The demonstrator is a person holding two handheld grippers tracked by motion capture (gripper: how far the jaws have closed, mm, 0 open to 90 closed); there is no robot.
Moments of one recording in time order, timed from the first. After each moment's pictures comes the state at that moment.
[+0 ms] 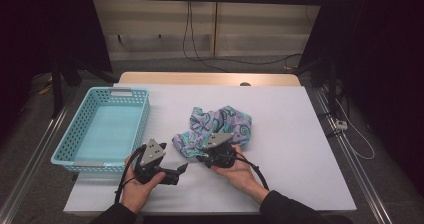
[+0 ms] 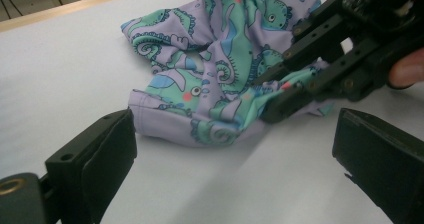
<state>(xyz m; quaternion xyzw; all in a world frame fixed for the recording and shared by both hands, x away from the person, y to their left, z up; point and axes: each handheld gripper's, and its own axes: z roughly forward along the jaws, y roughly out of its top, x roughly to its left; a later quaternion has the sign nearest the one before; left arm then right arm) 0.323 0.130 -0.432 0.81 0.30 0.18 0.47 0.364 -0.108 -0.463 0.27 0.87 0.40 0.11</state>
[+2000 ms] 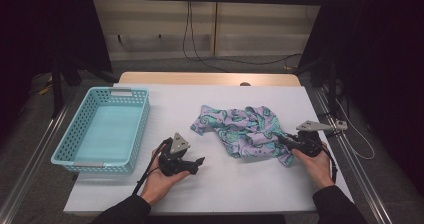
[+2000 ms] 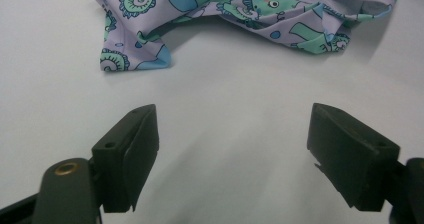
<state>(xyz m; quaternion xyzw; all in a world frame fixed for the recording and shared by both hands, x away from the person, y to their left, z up) 0.355 0.078 -0.454 0.84 0.31 0.16 0.42 0.360 -0.342 -0.450 0.47 0.77 0.38 0.21</state>
